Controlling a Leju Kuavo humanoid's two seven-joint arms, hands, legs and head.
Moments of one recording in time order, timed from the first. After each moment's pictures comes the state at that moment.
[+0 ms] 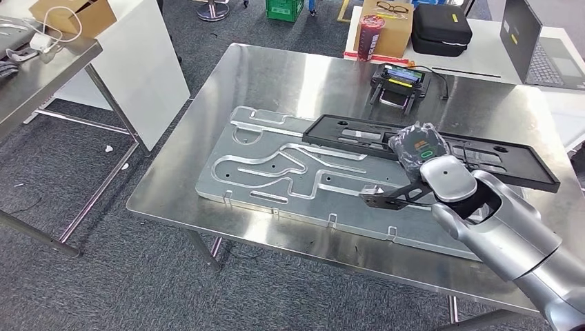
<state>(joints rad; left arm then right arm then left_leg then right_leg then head) -0.05 -0.23 0.61 -0.17 -1.52 -0.18 0.22 -1.06 -0.36 0.81 -1.20 1.38 0.31 0.11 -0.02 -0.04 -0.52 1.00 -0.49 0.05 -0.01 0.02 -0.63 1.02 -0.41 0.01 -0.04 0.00</state>
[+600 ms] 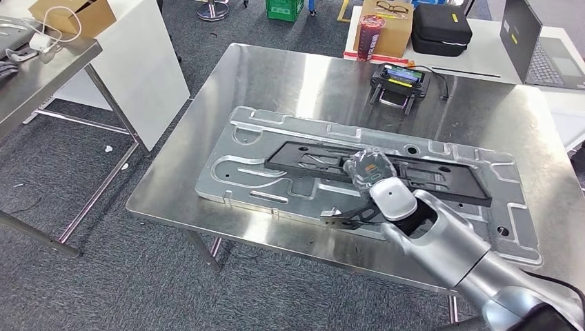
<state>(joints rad) -0.06 -0.24 0.61 -0.17 -1.48 -0.17 0.25 -0.98 -0.14 0.87 -1.02 1.41 0.22 0.12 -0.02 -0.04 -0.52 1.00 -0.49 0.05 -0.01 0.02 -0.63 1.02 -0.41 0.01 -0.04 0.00</state>
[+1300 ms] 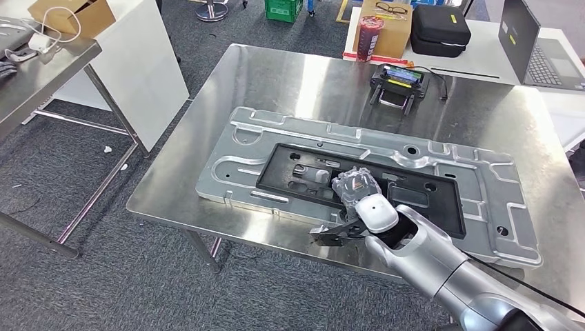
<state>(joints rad) -0.06 -0.25 0.66 -0.17 -1.40 -0.15 0.29 -0.92 -0.07 0.88 -0.94 1.39 0.24 0.11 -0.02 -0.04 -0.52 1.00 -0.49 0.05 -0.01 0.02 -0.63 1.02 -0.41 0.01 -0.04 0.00</state>
